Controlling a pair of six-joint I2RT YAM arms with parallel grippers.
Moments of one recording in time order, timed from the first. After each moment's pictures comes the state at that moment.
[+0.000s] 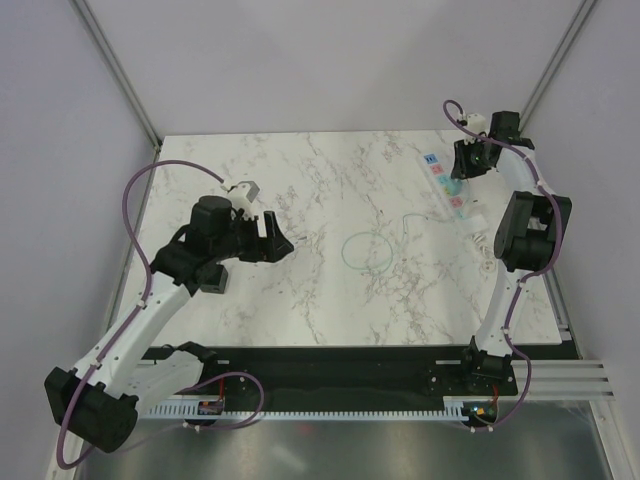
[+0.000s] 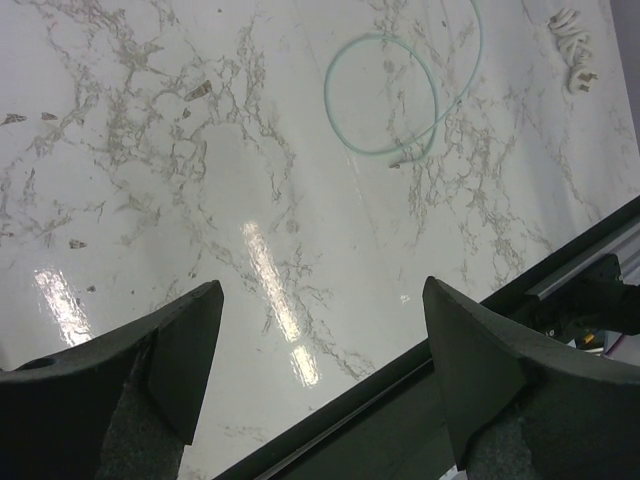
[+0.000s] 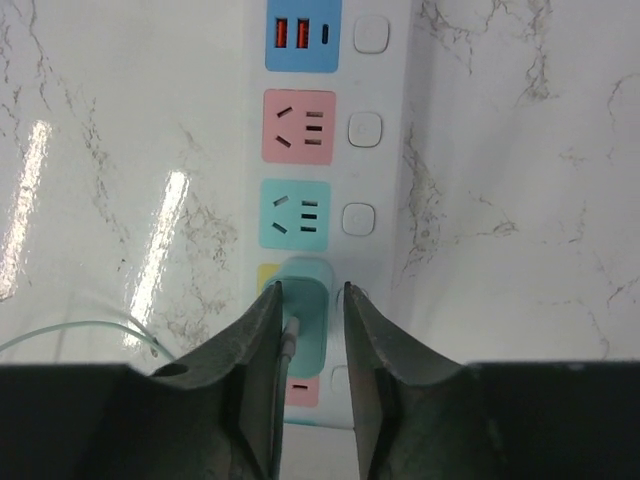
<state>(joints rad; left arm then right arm) -0.42 0.99 0.92 -0.54 0.26 -0.38 -0.18 2.20 1.88 -0.62 -0.38 -0.39</state>
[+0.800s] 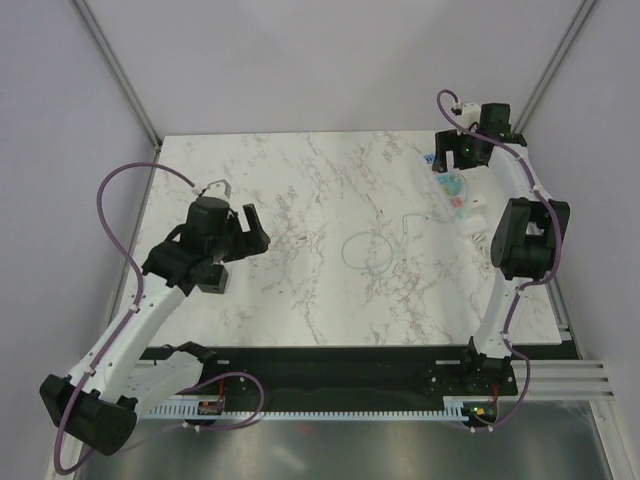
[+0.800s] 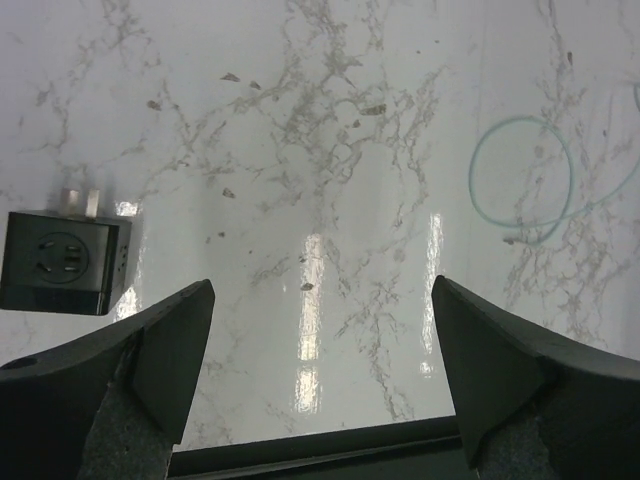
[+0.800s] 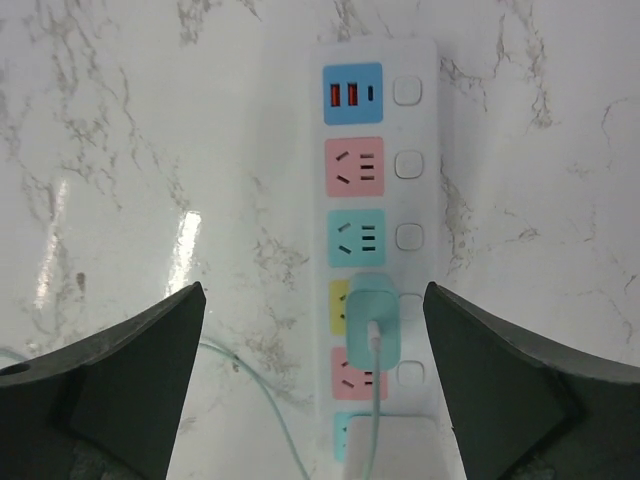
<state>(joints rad) -0.42 0.97 0.98 -0.71 -0.10 -0.53 -0.11 2.10 1.85 -0.58 -0.31 -0.23</state>
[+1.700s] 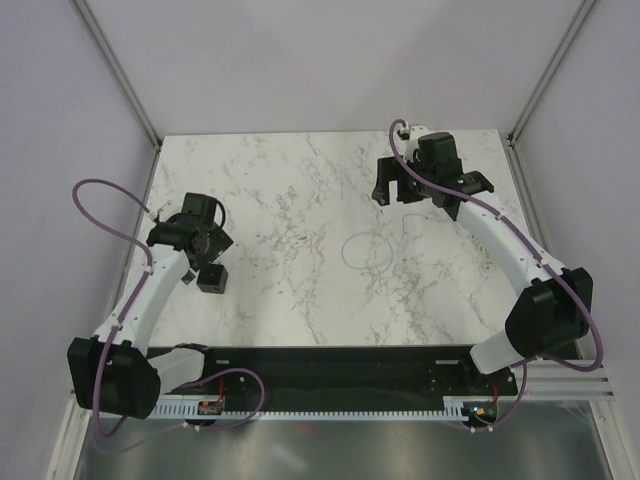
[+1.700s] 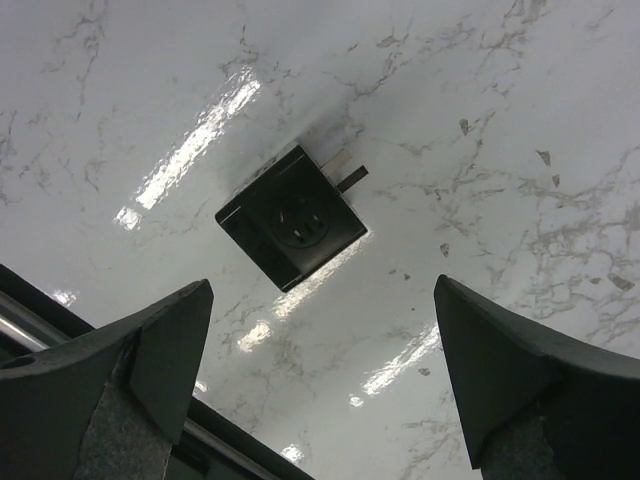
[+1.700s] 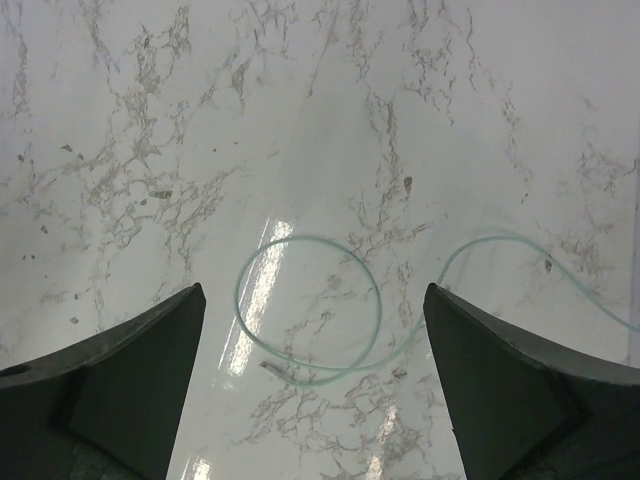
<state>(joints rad) -0.17 1.14 1.00 -0.98 -0.42 -0.93 0.33 1.53 1.39 -0.52 -0.15 0.16</state>
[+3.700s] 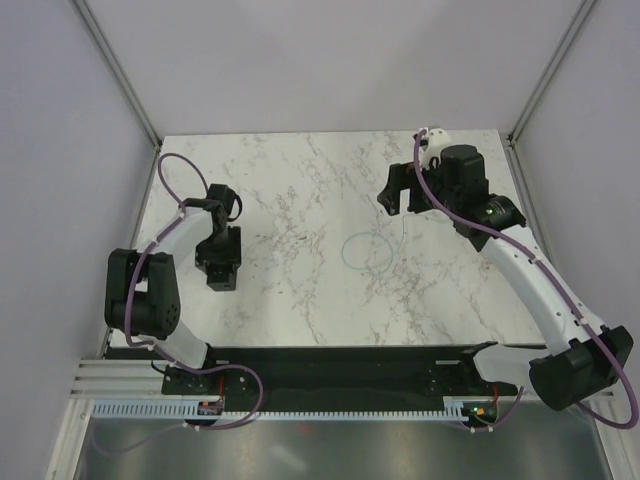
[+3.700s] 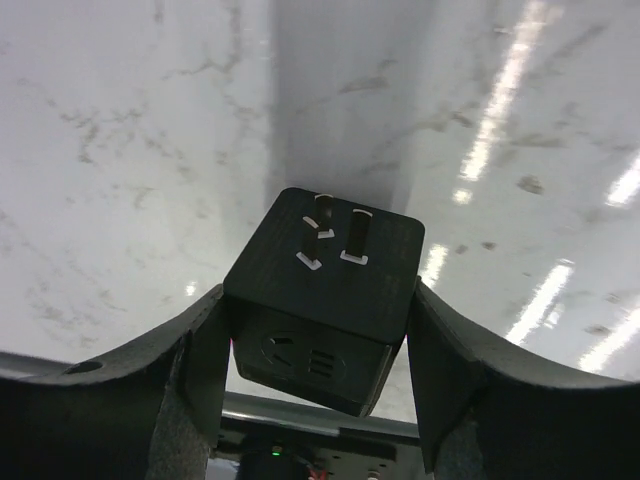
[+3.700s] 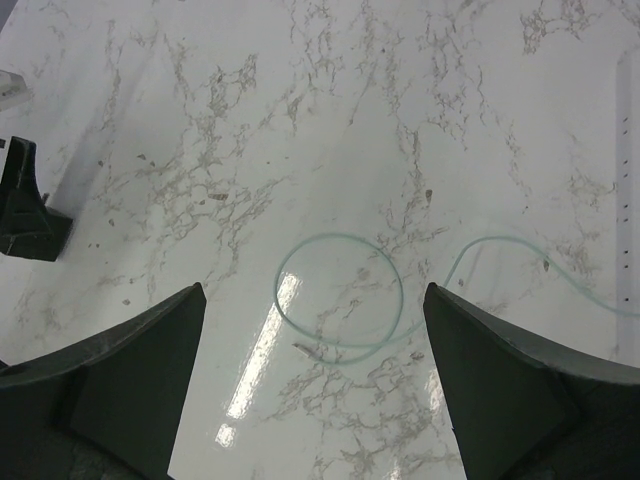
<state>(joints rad) -0.14 1.62 1.06 -0.89 -0.25 -0.21 0.37 1.24 1.27 -0.50 -0.16 0.18</state>
